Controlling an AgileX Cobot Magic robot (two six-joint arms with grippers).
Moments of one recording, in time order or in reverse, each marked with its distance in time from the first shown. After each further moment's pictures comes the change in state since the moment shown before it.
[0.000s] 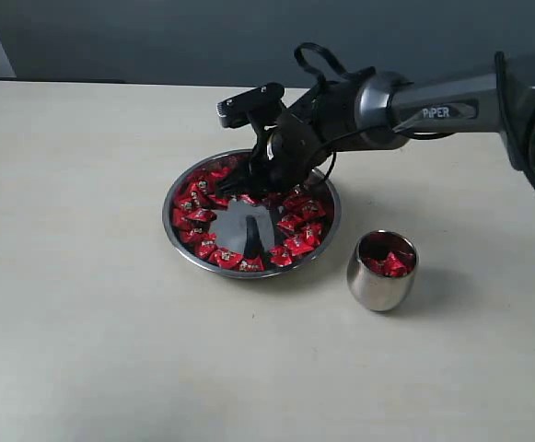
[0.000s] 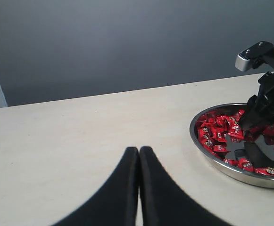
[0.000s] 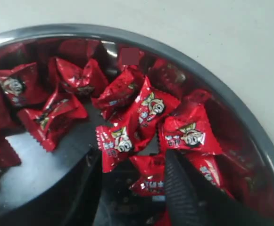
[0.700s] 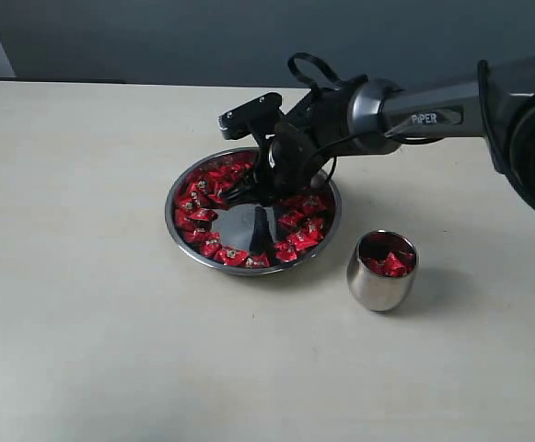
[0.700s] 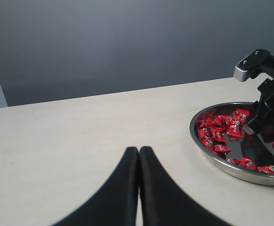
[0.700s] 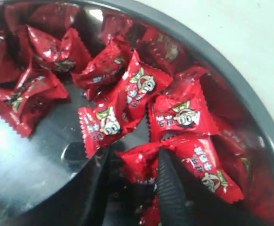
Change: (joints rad) left arm 0.000 0.000 0.000 0.000 0.000 0.000; right arm 0.000 0.037 -0.019 -0.047 0.042 -0.002
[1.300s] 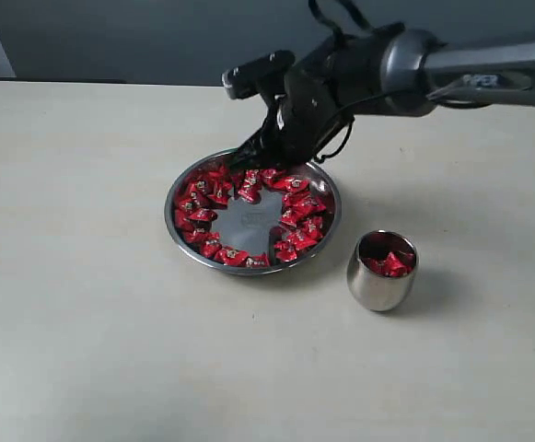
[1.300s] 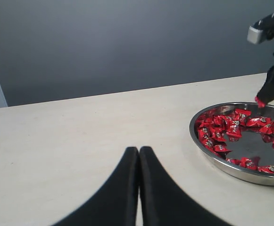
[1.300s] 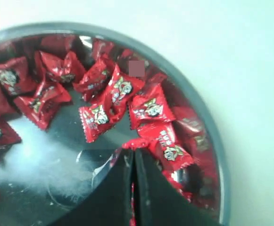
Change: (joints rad) left arm 0.000 0.000 0.000 0.000 0.000 0.000; right arm 0.000 -0.155 0.000 0.013 0.130 0.000
